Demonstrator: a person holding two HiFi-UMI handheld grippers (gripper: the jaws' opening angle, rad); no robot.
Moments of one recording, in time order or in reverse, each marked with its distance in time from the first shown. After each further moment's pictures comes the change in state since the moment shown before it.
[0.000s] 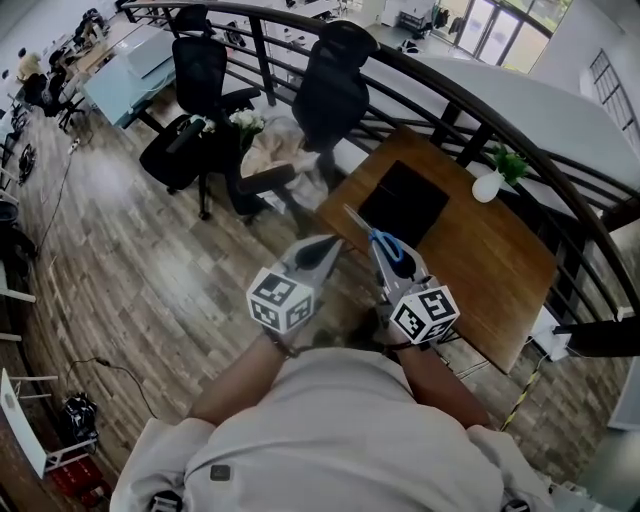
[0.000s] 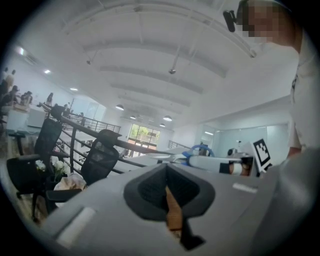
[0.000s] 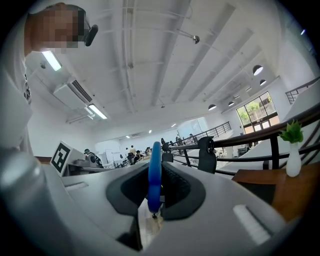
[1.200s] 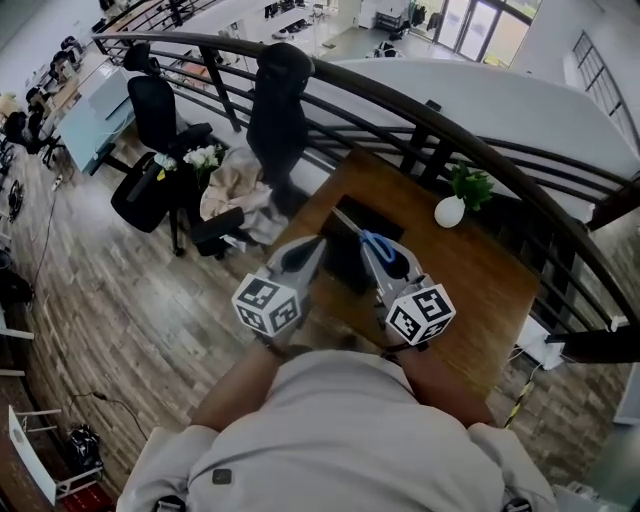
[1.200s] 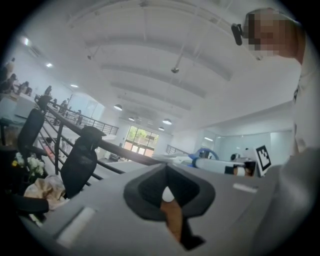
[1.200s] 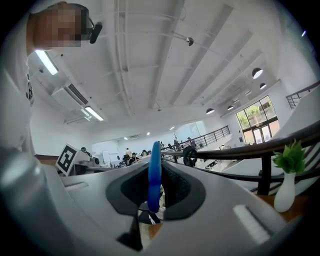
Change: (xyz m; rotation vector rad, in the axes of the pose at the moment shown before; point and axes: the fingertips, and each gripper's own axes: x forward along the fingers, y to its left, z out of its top) left arm 0.235 0.003 0.031 -0.050 -0.049 -0.028; right arm 0.001 -0.226 0.075 -0.024 -0.027 -0.008
